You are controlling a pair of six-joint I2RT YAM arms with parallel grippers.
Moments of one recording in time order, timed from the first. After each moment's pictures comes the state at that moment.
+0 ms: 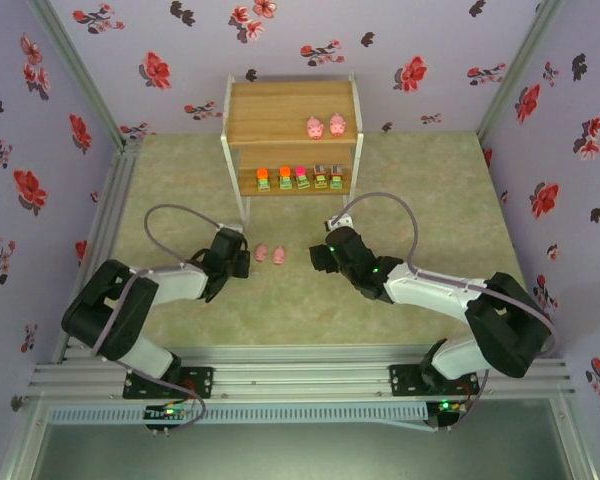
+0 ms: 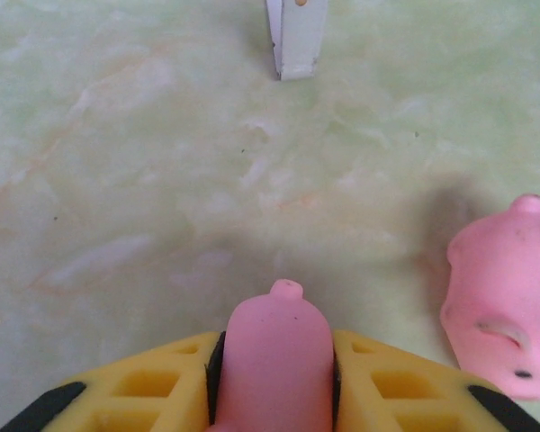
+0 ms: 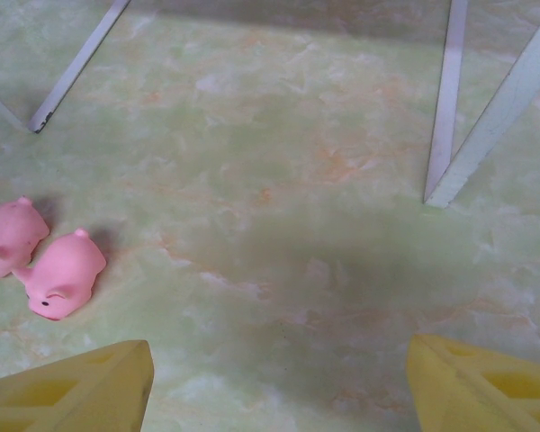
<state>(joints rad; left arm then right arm) -0.56 1.52 0.55 0.11 -0.25 -0.33 0.82 1.41 0.70 0.00 0.32 0.38</state>
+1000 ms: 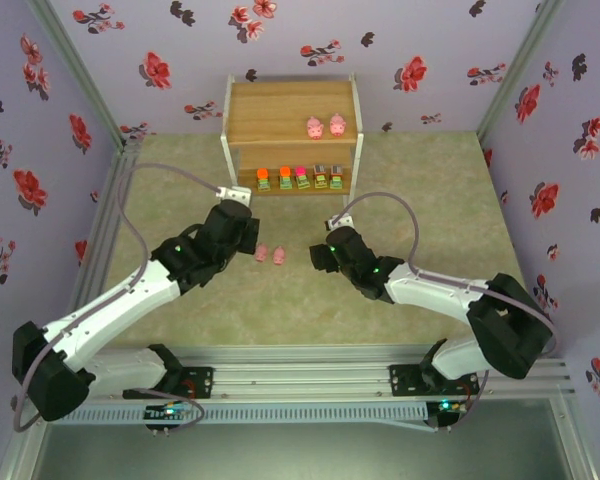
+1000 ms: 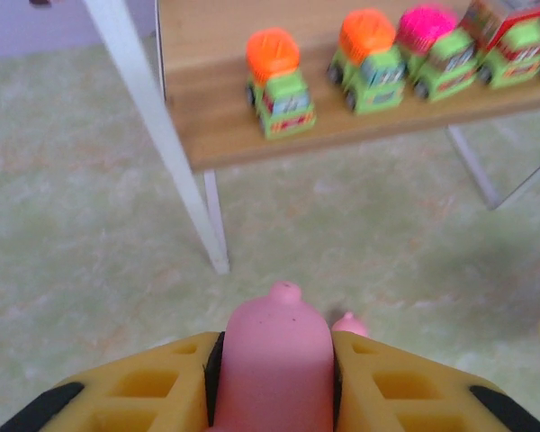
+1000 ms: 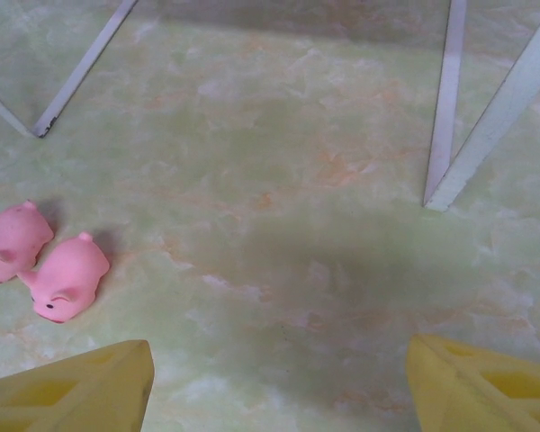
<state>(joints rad) -0.82 1.17 1.05 -0.55 -0.48 -0.34 0.82 1.40 0.70 0.00 0.32 0.38</state>
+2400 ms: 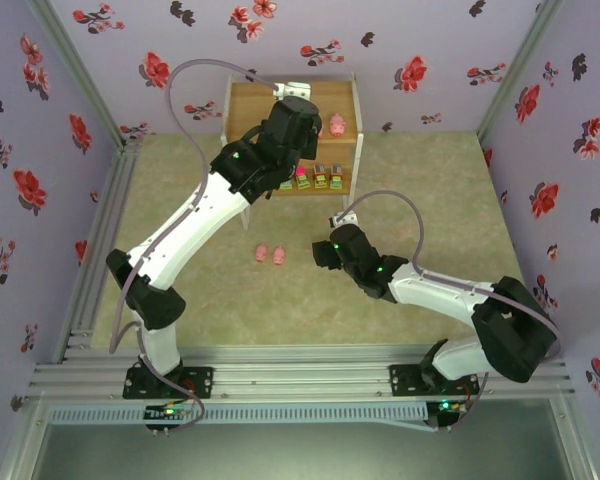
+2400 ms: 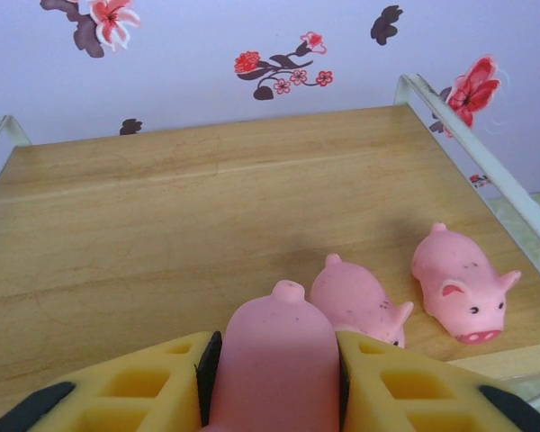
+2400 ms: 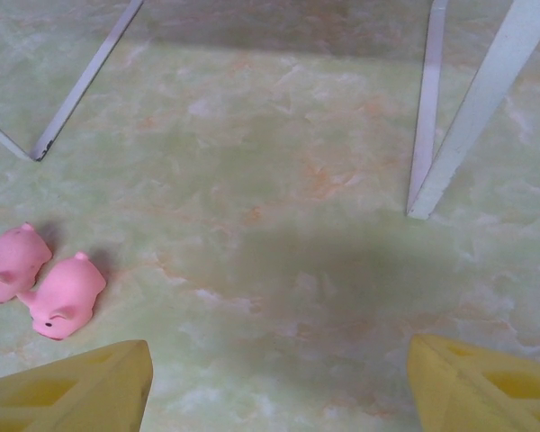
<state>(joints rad) -0.85 1.85 2.18 -0.78 -0.63 -0.28 0.80 1.37 0.70 -0.01 0.32 0.40</state>
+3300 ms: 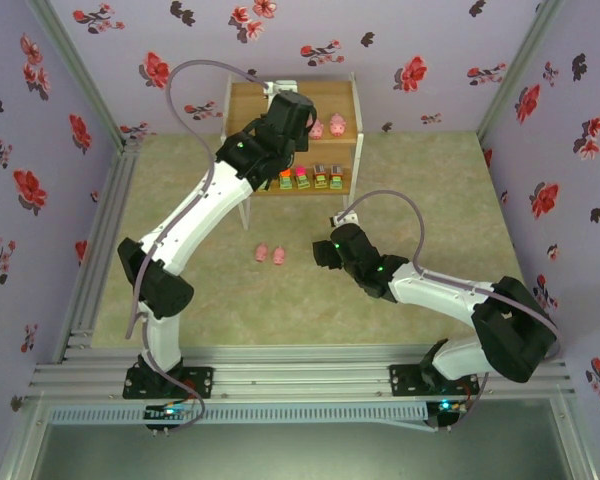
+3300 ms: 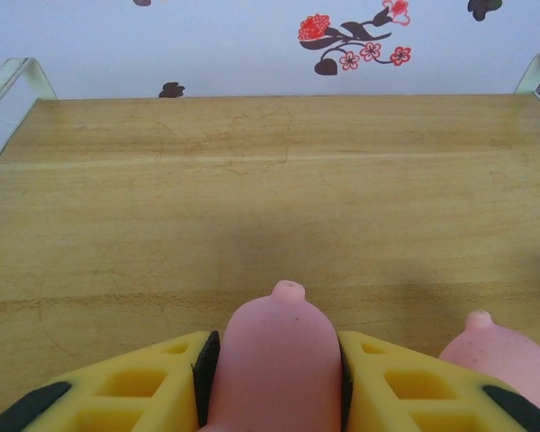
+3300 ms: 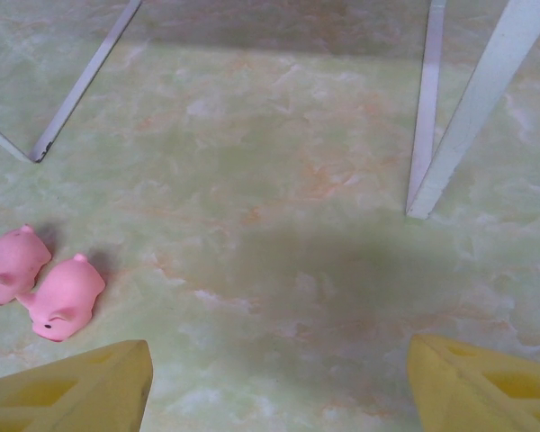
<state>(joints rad) -0.77 1.94 2.20 -0.78 -0.63 -0.37 0.79 1.37 0.70 -0.01 0.31 0.40</state>
